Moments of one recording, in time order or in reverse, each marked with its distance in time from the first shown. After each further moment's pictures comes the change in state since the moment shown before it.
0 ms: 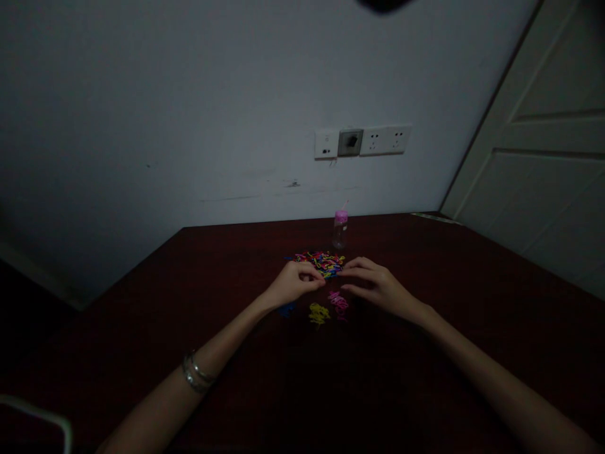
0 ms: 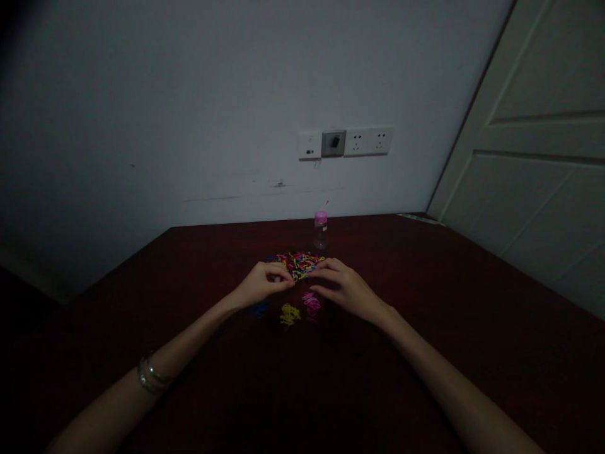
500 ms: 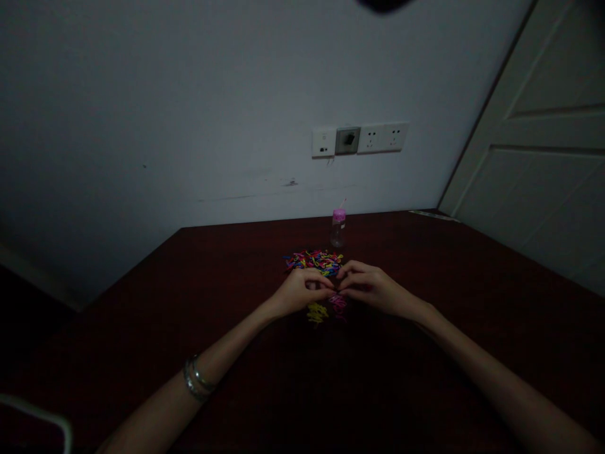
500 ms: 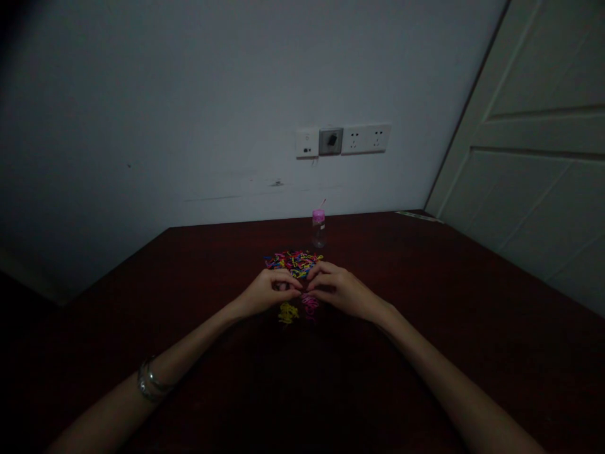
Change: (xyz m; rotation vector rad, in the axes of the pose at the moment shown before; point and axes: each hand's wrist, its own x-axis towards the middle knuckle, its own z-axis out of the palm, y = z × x) left_hand -0.005 0.006 0.016 -0.076 -0.046 0.013; right_hand 0.003 -0.007 -0.005 0.127 -0.153 0.003
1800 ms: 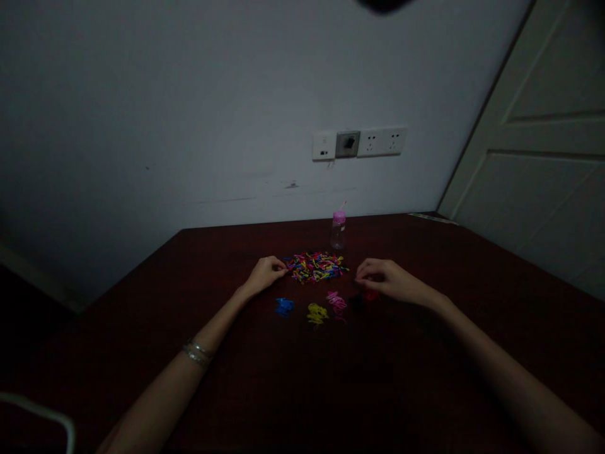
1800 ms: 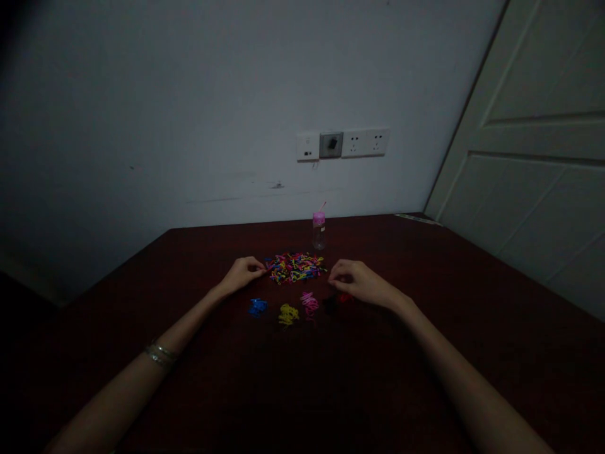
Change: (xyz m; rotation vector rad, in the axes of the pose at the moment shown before) left_hand 0.005 -0.106 -0.066 0.466 0.201 -0.114; right_hand -0.012 0.028 -0.025 -0.042 -0.087 0.284
